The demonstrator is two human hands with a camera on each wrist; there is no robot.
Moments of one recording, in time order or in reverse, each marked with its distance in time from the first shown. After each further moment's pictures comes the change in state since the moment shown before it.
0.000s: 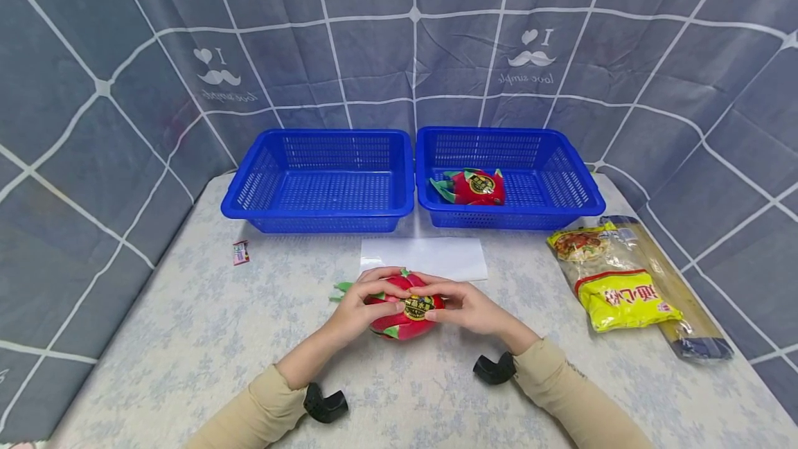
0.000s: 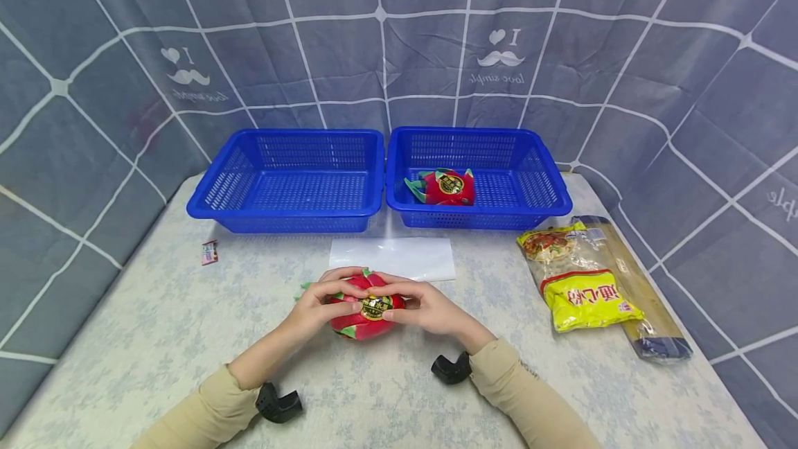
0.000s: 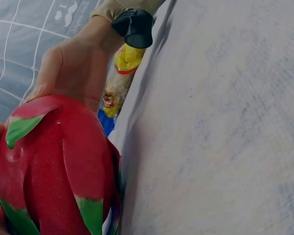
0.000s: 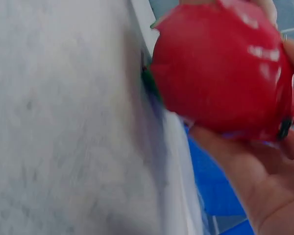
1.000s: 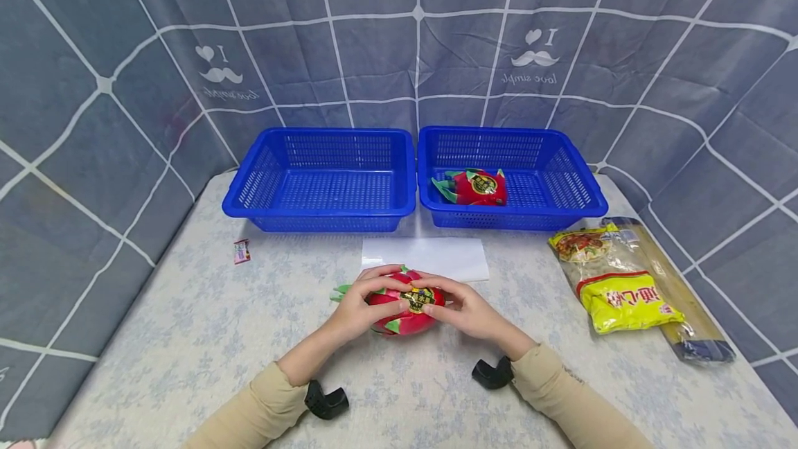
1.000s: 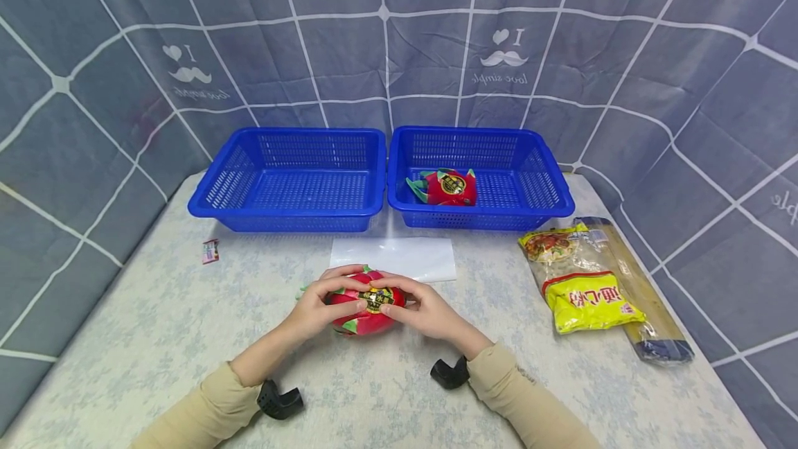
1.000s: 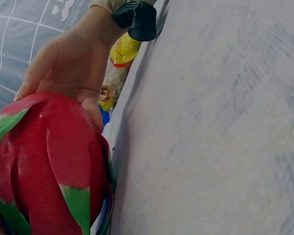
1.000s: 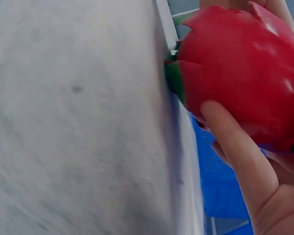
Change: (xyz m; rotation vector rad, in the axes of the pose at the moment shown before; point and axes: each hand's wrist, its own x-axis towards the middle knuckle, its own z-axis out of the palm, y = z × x) left_hand 0.002 -0.006 -0.002 0.027 0.020 0.015; right_hand 0.001 0.001 0.010 -0.029 0.095 0.067
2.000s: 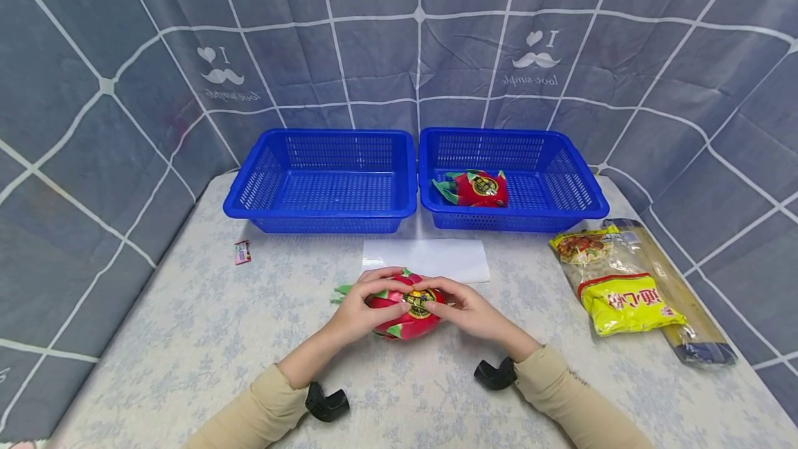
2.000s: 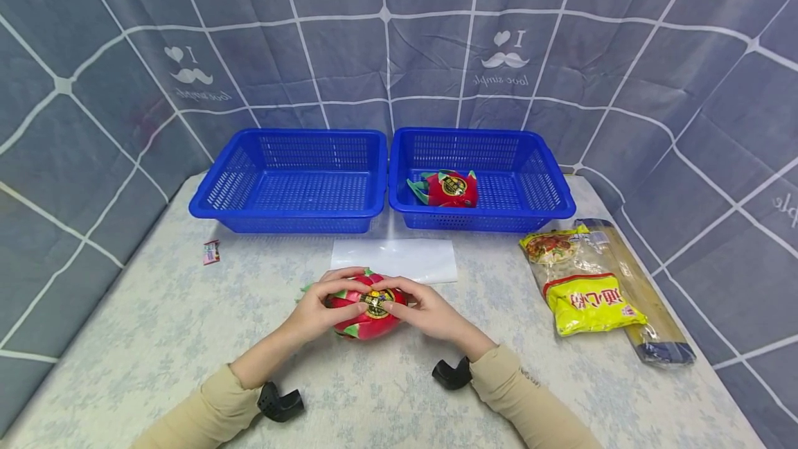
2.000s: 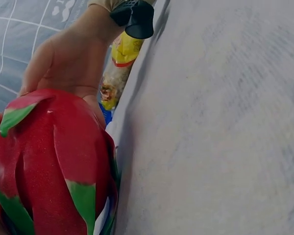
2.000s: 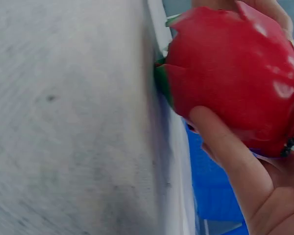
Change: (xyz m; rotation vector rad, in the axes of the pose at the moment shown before) left_hand -0.001 0.002 0.002 0.040 0.019 -0.002; right_hand 0.002 -0.003 -0.004 -0.020 -0.044 -0.022
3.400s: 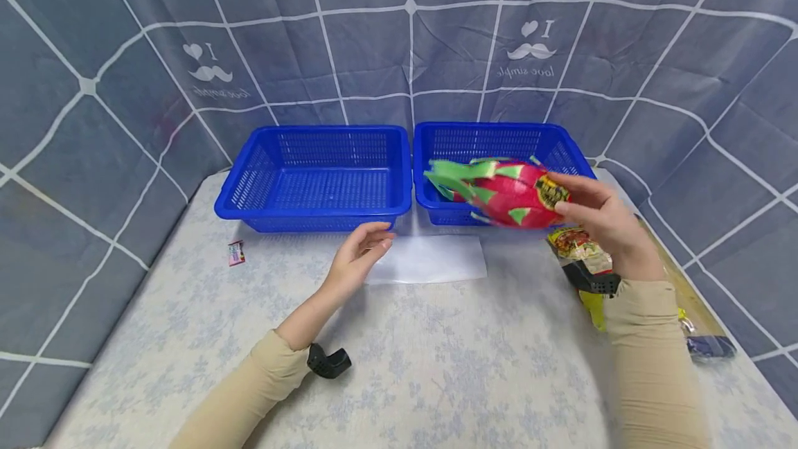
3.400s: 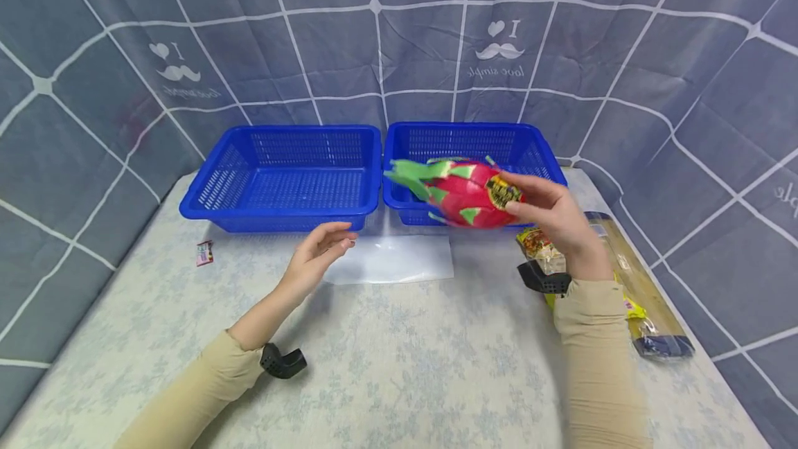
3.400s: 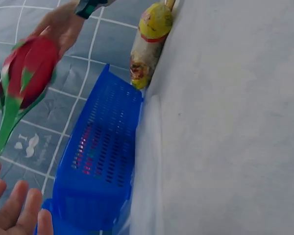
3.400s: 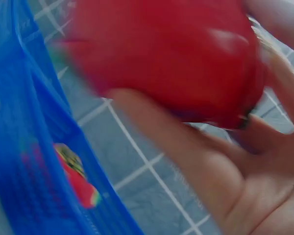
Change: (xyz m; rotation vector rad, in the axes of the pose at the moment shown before) left_hand 0.054 0.015 -0.019 -0.085 0.115 0.007; right_hand -0.036 -0.069 -0.180 0.282 0.299 -0.227
